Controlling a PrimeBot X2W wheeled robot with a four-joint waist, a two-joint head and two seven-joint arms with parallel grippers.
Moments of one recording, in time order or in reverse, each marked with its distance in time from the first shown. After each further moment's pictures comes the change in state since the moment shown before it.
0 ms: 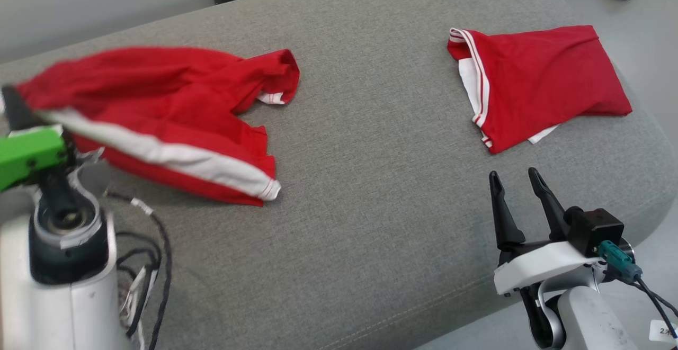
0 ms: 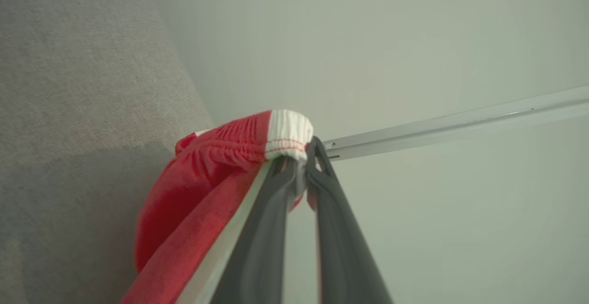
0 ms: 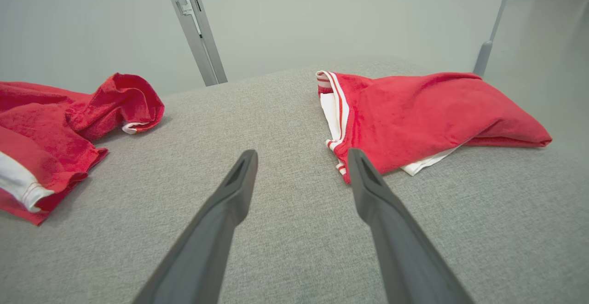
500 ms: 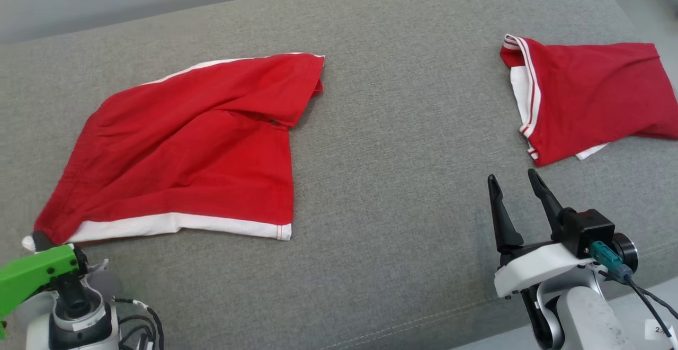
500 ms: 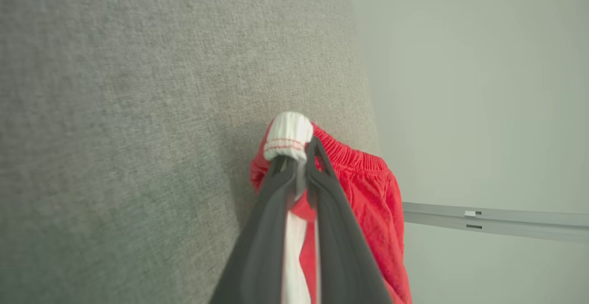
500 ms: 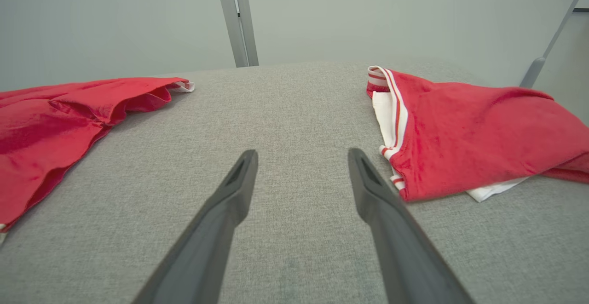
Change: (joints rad) left arm 0.223 -0.004 0.231 0.396 -0.053 -0.239 -0.002; right arm 0.000 0.001 -0.014 0.014 -0.105 0.000 0.000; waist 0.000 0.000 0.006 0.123
